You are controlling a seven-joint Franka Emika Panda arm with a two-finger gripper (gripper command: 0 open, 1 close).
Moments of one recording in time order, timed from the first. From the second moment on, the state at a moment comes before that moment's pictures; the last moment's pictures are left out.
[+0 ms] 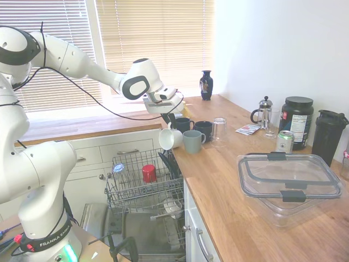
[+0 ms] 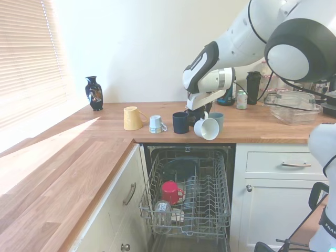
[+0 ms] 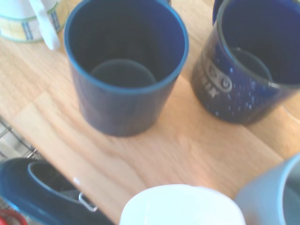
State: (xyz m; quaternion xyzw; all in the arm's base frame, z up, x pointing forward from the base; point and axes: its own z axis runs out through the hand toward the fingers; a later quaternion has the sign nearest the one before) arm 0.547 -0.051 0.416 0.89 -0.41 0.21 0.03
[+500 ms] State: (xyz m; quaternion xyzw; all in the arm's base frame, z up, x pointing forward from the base) arm 0.597 -0.048 0.416 0.89 -0.40 0.21 0.04
